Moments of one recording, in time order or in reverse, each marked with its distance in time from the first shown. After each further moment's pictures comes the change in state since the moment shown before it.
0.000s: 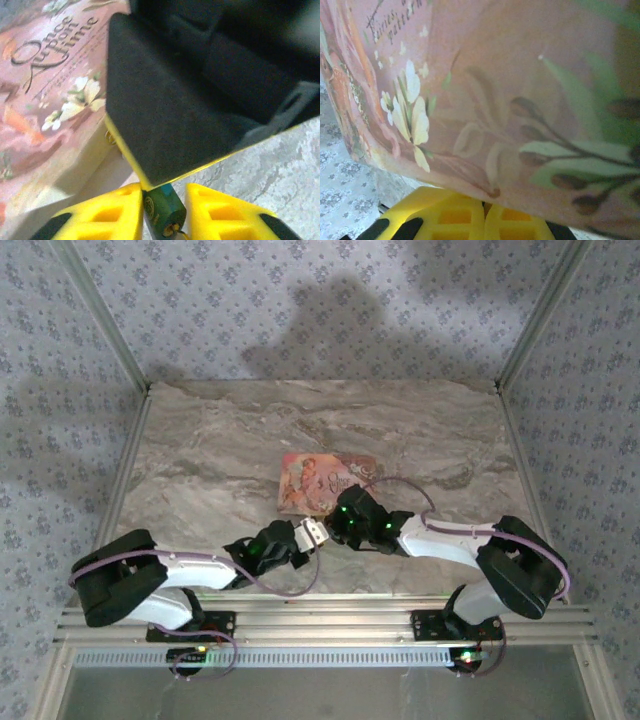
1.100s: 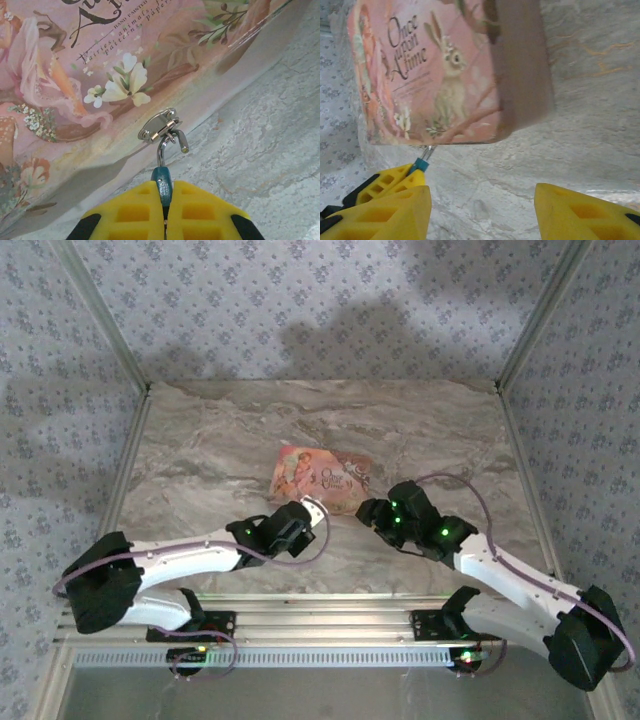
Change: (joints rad) left arm 0.013 -0.047 0.319 -0.704 -0.179 -0.238; right arm -0.191 -0.481 -0.083 -0.385 0.049 -0.153
